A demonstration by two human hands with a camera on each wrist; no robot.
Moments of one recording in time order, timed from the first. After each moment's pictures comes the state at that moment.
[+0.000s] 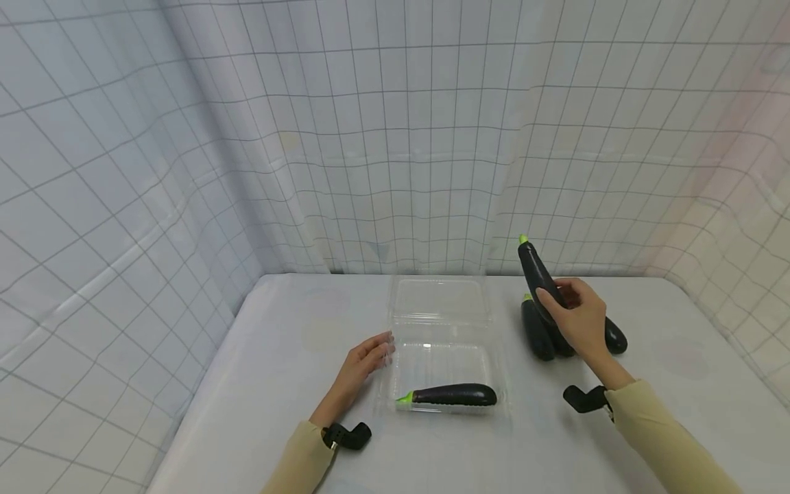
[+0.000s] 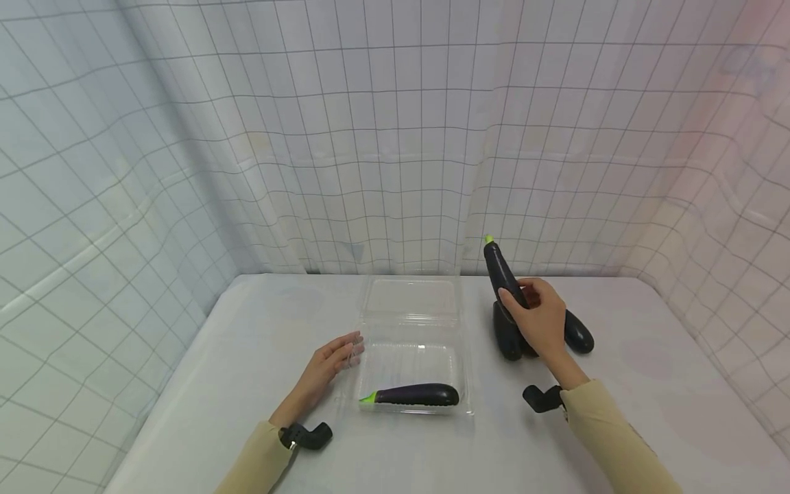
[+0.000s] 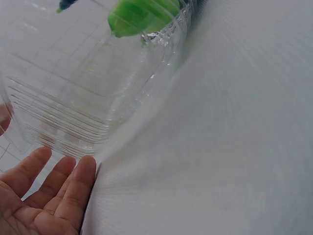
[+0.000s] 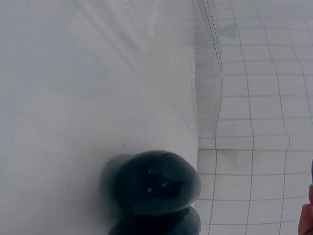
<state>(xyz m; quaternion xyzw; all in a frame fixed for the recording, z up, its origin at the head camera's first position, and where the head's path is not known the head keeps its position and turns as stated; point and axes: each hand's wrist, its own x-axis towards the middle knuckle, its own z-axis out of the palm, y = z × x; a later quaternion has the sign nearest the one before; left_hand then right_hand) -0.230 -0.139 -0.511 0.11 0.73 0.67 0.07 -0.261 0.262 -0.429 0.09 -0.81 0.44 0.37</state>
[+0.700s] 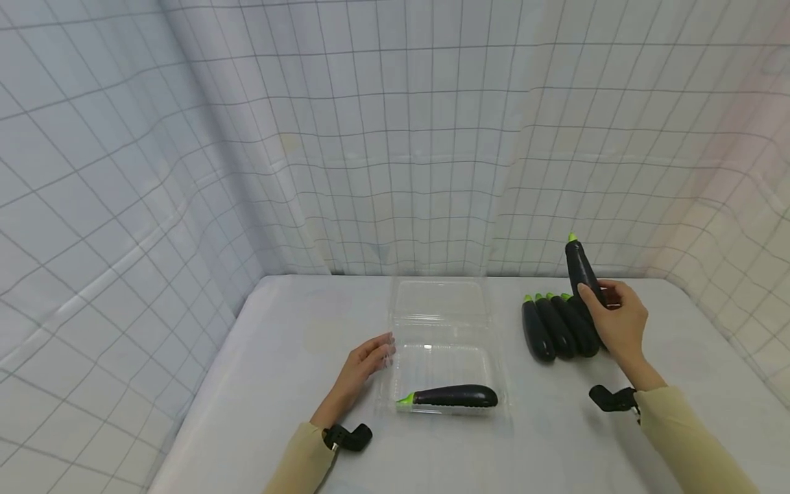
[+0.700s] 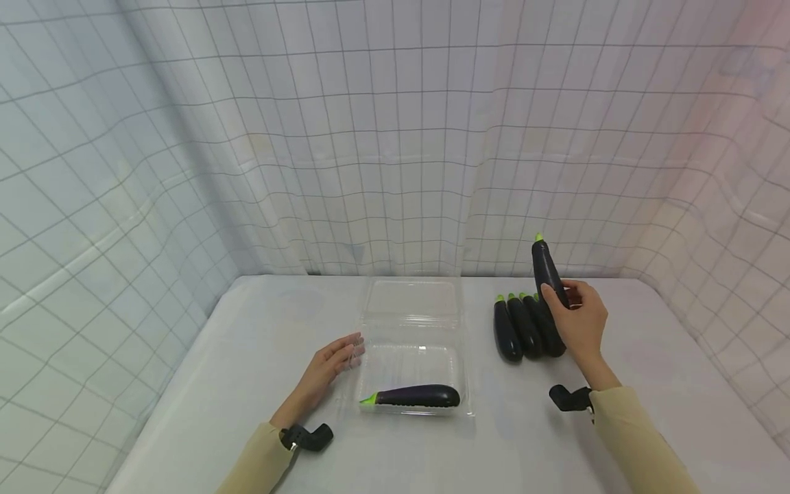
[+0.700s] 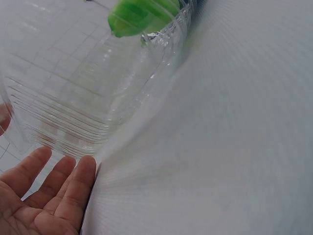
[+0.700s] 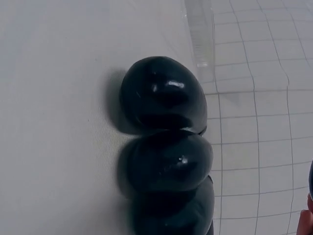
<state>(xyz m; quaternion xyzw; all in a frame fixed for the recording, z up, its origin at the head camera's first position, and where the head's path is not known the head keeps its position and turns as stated) -0.225 -0.138 -0.501 0.11 0.73 0.67 0.07 -0.258 0.309 -0.429 -0.01 -0.80 0.43 0.42</state>
